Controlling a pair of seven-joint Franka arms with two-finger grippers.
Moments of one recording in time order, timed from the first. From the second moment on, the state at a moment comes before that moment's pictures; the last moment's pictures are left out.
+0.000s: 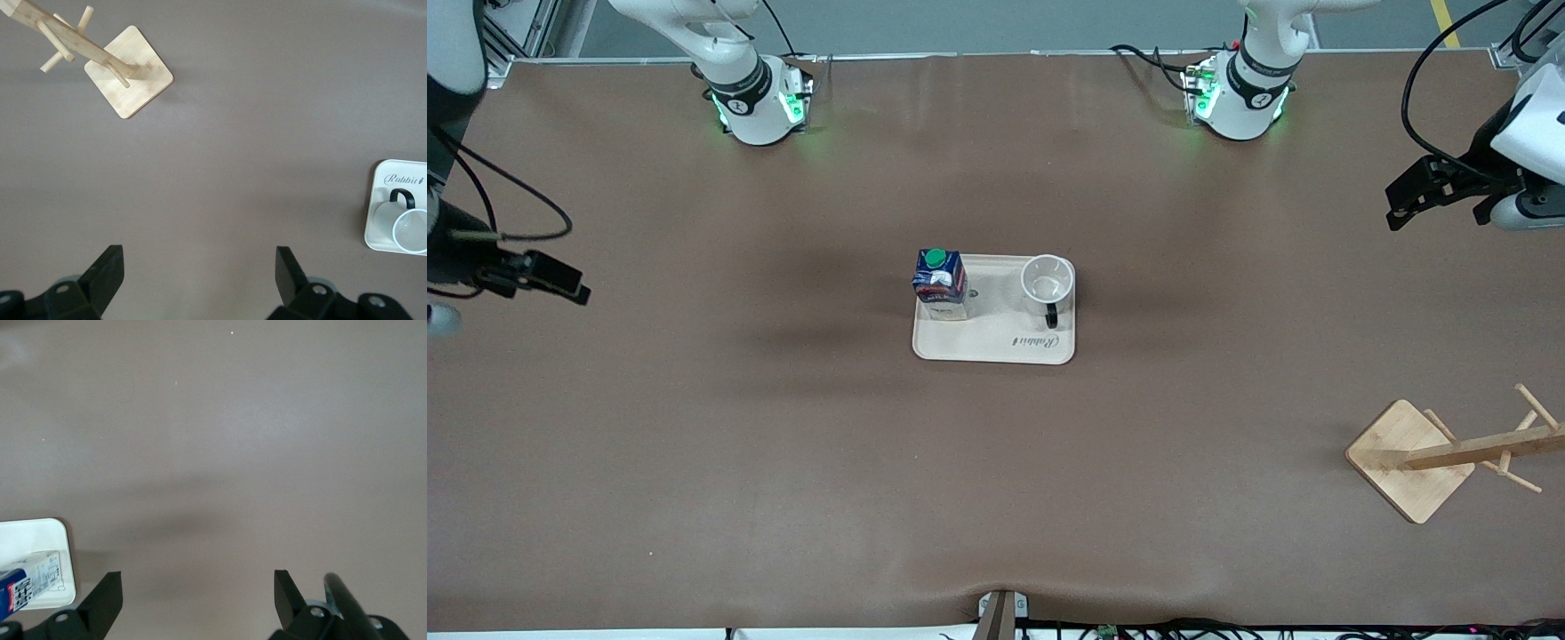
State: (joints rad) left arm -0.01 -0.05 -0.10 -1.58 0.05 1.57 -0.14; right arm -0.02 0.06 0.00 -1.53 0.03 1.61 0.10
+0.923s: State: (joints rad) left arm -0.01 -0.06 -0.10 -1.57 0.05 1.57 -0.14; right arm -0.03 -0.04 0.00 -1.60 0.03 1.60 0.08
